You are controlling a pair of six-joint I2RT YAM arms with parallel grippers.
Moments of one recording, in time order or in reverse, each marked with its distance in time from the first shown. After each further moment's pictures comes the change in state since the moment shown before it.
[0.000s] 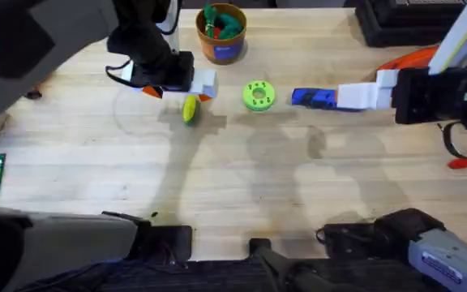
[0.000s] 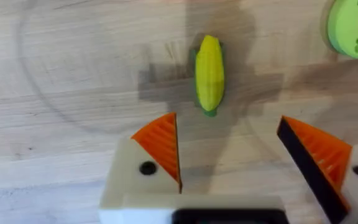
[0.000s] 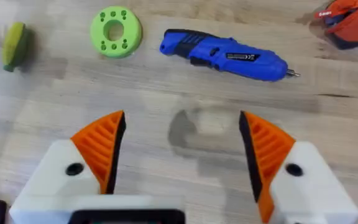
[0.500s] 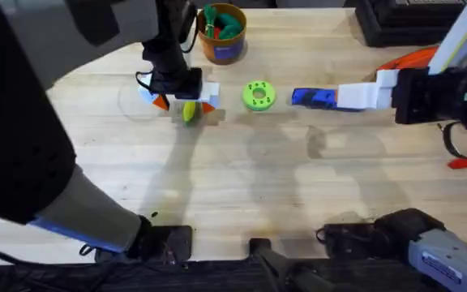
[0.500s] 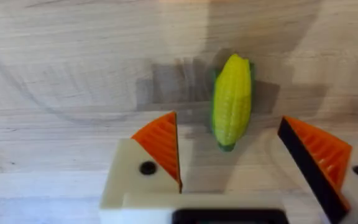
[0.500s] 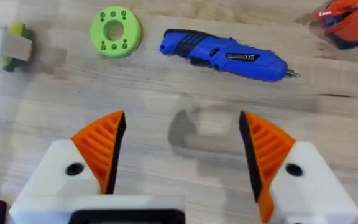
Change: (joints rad) left arm -0.006 0.238 0.006 0.066 -0.034 -0.039; right arm 0.000 0.000 0.000 0.000 0.000 0.000
